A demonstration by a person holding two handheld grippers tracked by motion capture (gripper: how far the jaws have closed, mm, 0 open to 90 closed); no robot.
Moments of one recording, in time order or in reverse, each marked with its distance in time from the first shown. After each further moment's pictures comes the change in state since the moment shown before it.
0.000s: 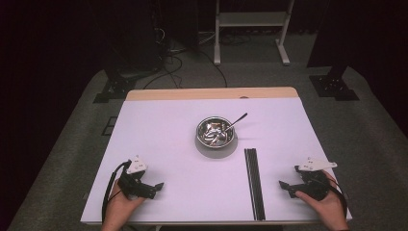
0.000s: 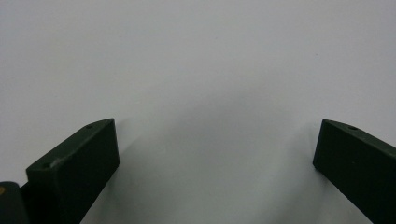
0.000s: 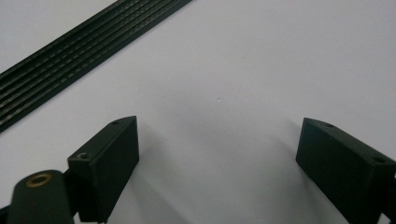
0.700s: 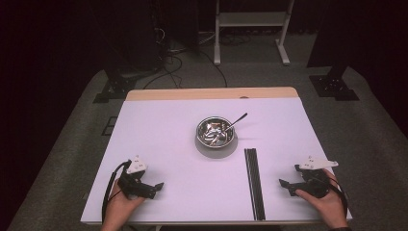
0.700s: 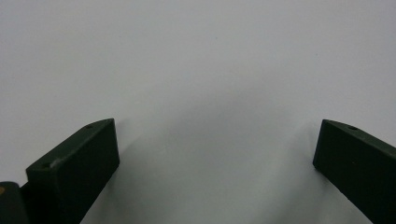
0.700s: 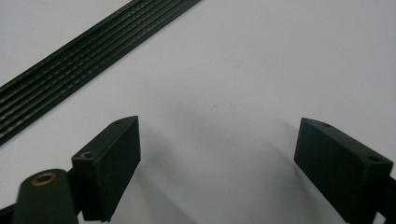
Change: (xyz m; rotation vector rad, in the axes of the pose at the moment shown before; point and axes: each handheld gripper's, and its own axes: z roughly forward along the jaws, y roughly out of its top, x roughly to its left) left arm 0.001 0.000 0.000 0.000 -0.004 -0.001; right arm -0.001 0.004 -0.002 -0.014 -0.008 0.018
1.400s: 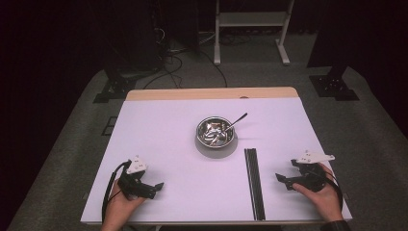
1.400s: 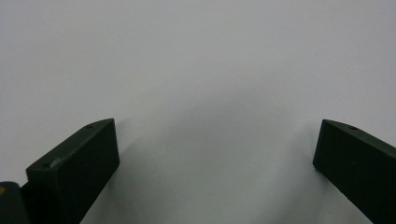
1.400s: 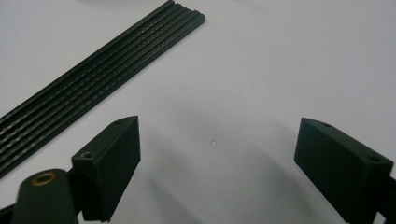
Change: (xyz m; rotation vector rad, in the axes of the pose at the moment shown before) left arm 0.000 0.000 0.000 -0.002 0.004 0.003; right arm -0.004 0.014 0.009 -0.021 0.024 0.003
